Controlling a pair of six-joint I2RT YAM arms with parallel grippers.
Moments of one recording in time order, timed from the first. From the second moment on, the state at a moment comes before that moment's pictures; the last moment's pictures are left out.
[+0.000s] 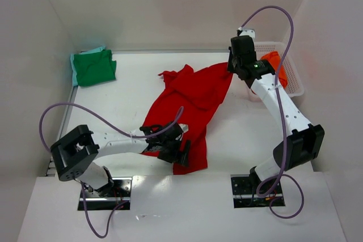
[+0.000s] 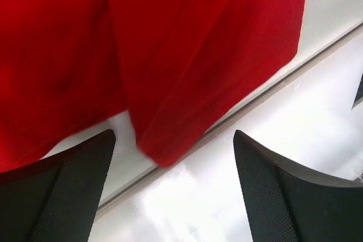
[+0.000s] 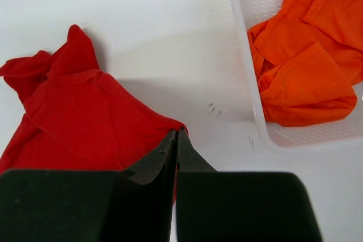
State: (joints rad) left arm -1.00 1.50 0.76 -0.34 0.22 -0.74; right arm 0.33 1.51 1.55 -0.64 0.39 0.28
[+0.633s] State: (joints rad) left arm -1.03 1.56 0.77 -0.27 0.29 -0.74; right arm 0.33 1.51 1.57 -0.63 0.39 0.28
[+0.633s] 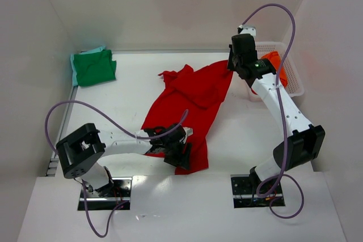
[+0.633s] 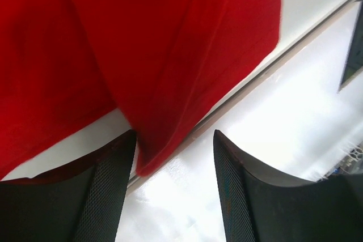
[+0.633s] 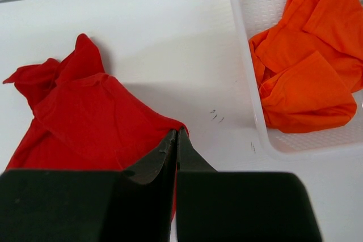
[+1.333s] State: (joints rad) left arm -1.04 1.54 0.73 -0.33 0.25 -0.77; right arm 0.33 1.51 1.57 -0.63 0.39 0.27
